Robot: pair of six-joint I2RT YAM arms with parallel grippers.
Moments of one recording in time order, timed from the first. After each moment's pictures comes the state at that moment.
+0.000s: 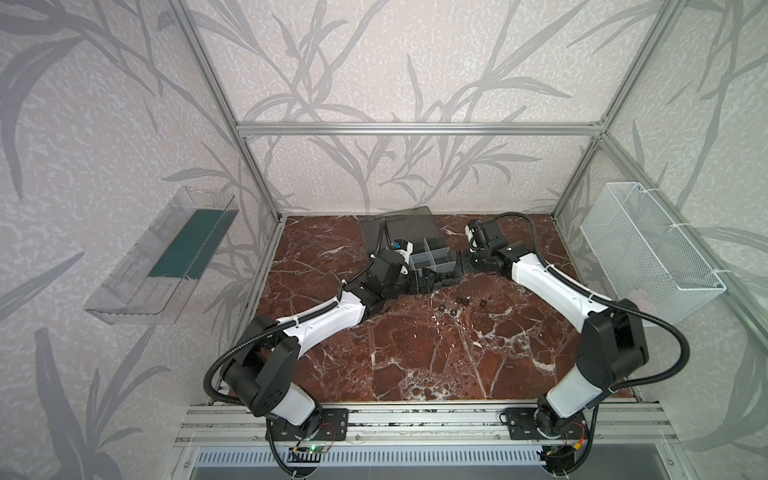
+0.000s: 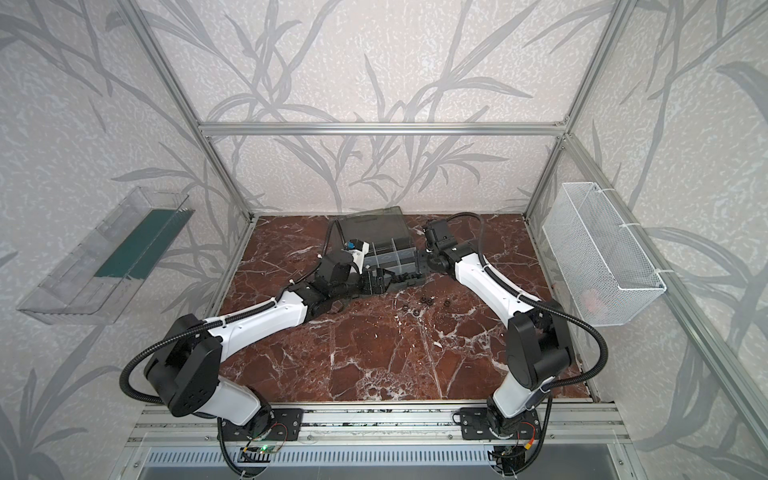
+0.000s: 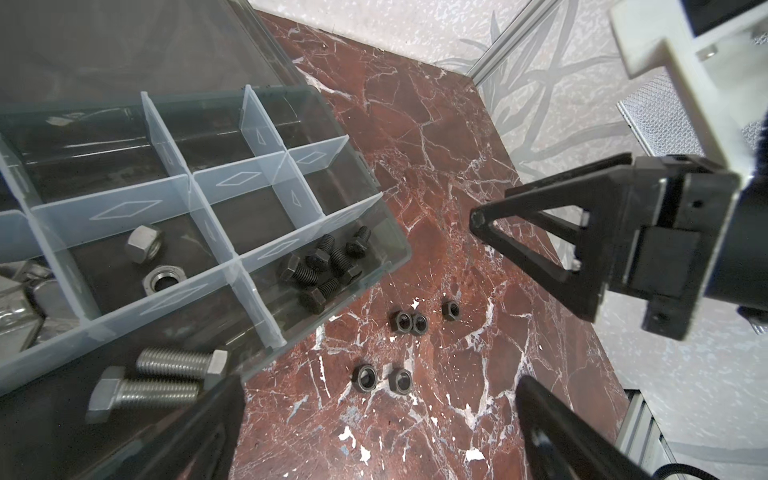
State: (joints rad) left arm -0.66 1.53 0.96 0.05 0.15 -0.58; right arm 0.42 1.63 1.31 -0.59 0.10 0.28
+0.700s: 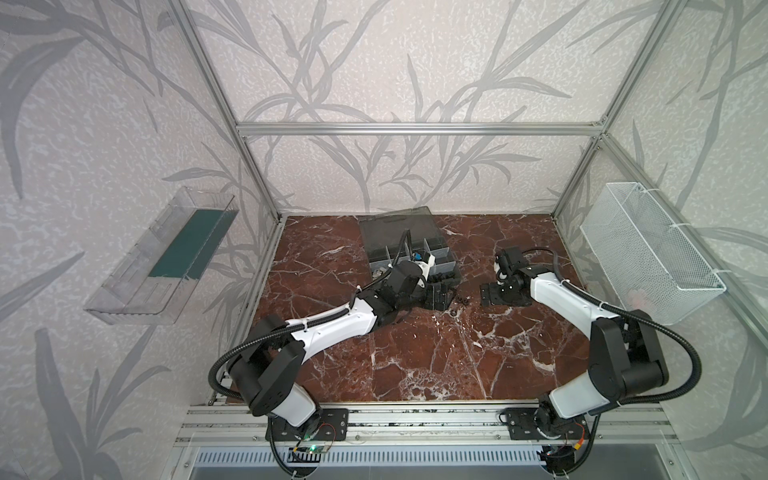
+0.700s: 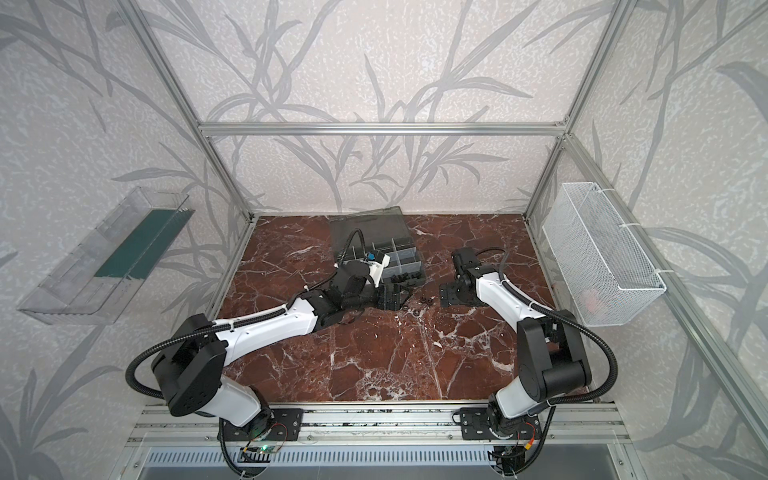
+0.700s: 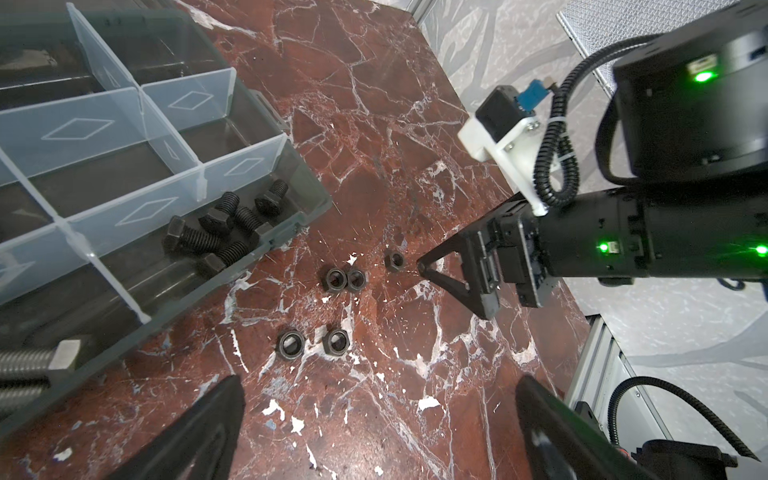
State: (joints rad) left arm -0.79 1.55 0.97 0.06 0.18 -0.56; right arm 0.25 1.58 1.01 -0.69 0.06 0.24
